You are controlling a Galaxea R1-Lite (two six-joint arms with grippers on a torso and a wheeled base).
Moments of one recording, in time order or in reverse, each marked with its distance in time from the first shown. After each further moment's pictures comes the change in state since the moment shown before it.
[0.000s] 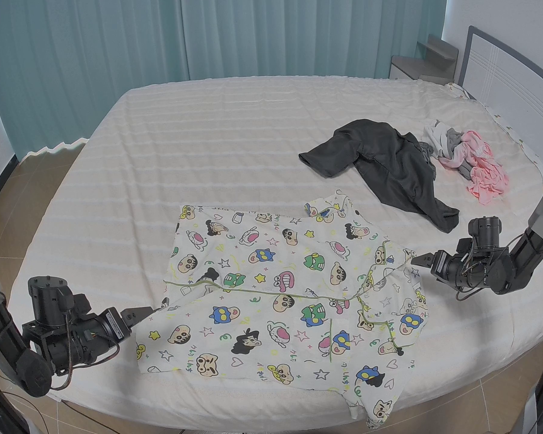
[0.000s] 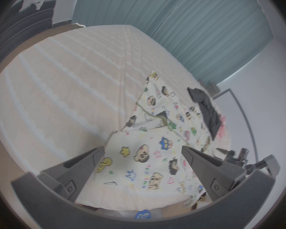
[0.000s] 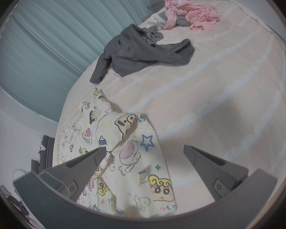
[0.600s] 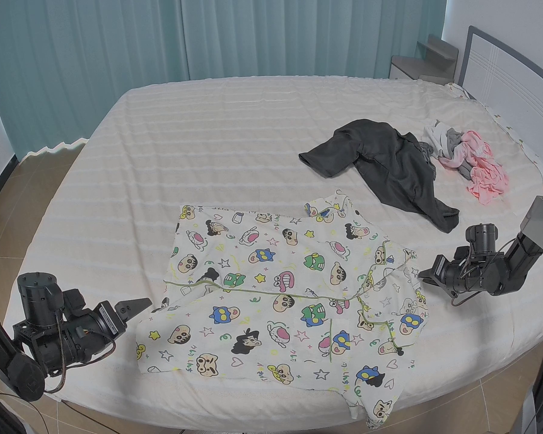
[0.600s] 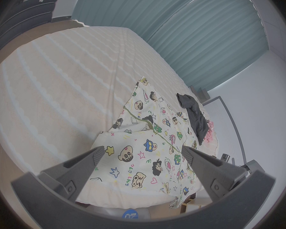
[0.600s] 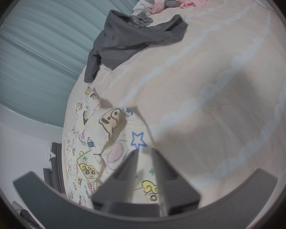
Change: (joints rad) left arm -0.017 -0.097 0.016 -0.002 -0.039 -0.079; right arm -0.044 0.101 -0.062 0.009 0.105 0.090
